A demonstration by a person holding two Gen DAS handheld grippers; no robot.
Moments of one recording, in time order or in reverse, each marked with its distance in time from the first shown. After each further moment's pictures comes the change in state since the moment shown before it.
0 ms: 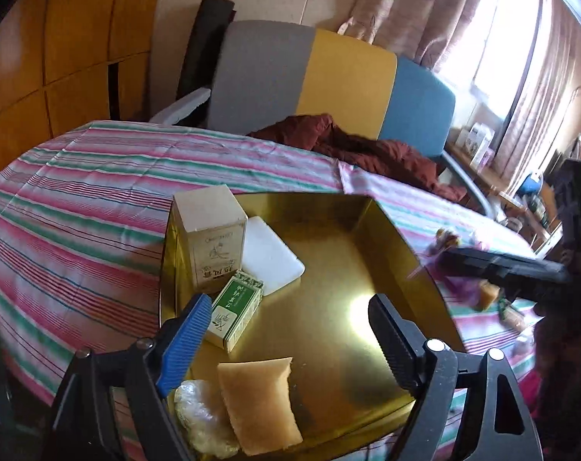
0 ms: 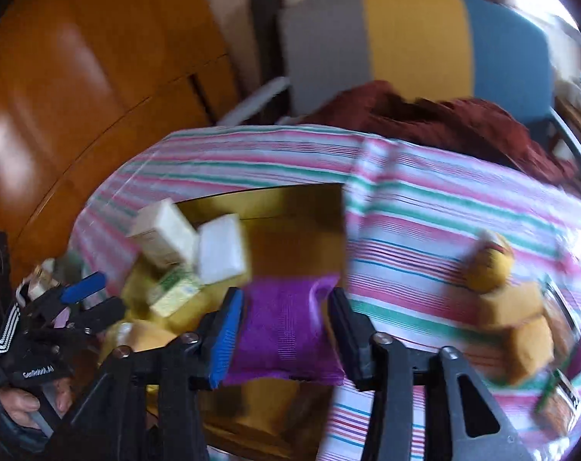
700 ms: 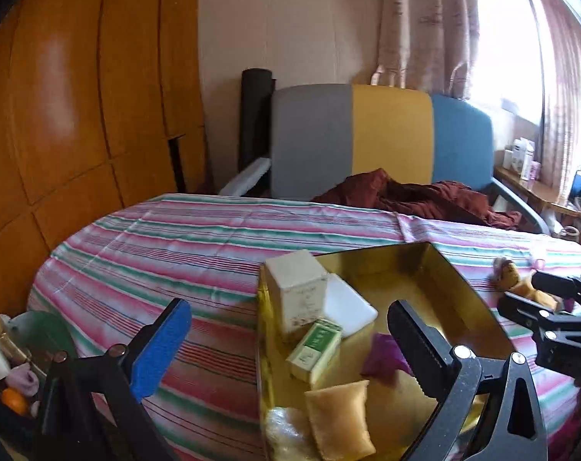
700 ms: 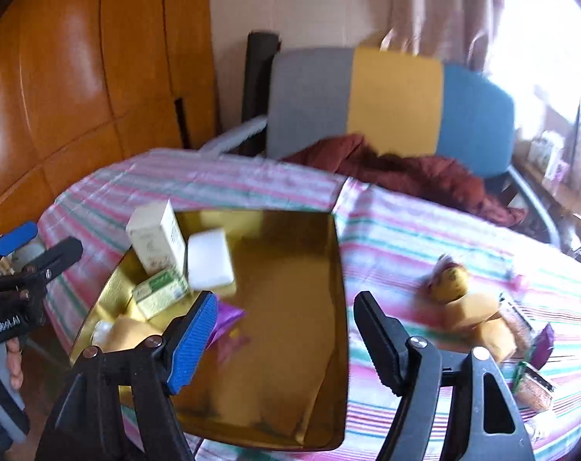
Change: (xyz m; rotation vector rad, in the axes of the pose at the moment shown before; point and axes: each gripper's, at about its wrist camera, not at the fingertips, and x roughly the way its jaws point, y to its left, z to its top) left arm -0.043 -0.008 -0.009 0.114 -0.236 0.283; right arm -0.028 0.047 -0.044 -0.072 -0.216 -0.244
